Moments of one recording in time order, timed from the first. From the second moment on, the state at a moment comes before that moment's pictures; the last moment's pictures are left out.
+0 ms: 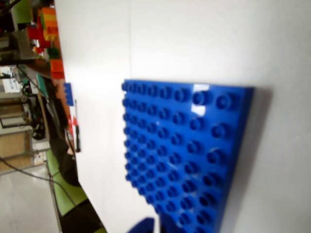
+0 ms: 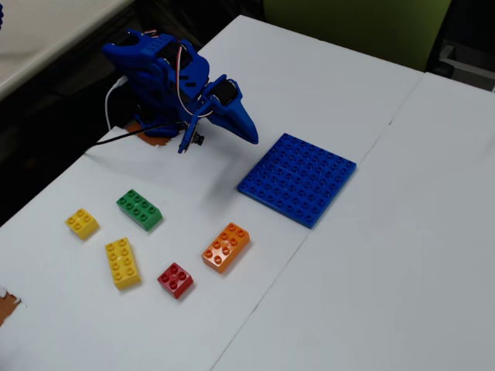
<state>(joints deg) 0.5 187.8 178.0 37.6 -1.1</state>
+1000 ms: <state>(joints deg) 9.2 135.9 103.5 86.7 -66.0</state>
